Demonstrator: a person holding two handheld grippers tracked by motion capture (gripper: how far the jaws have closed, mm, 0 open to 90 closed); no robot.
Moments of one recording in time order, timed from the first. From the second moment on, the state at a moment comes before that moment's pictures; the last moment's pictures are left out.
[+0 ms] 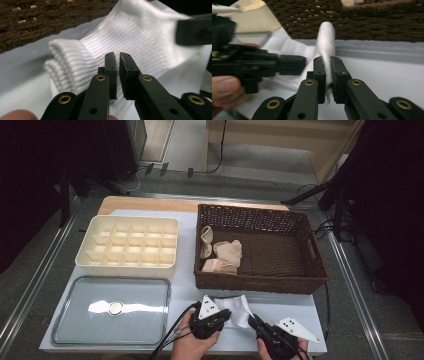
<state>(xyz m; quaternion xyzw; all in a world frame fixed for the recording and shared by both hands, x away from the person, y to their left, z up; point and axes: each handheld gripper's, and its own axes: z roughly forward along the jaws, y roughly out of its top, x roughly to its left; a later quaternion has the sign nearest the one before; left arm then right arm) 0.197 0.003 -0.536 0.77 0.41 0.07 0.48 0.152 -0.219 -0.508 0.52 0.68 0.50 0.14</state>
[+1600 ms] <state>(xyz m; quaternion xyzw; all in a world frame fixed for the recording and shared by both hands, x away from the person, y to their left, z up) 0.206 0.056 -0.518 0.74 0.43 0.06 0.51 0.143 -0.126 -0.516 0.41 0.76 0.48 0.14</state>
